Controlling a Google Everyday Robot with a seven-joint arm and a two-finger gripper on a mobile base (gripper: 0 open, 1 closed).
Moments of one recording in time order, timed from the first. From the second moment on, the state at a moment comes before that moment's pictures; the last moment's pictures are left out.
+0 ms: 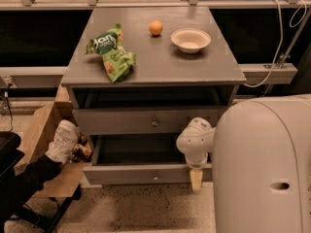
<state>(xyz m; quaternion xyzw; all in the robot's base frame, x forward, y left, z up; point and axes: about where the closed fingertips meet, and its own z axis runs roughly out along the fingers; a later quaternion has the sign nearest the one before) 0.572 -0.177 0.433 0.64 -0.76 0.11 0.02</state>
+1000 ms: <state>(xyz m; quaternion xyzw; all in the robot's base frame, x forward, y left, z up) 0.519 -0.175 0.423 0.64 -0.77 0.05 0.07</state>
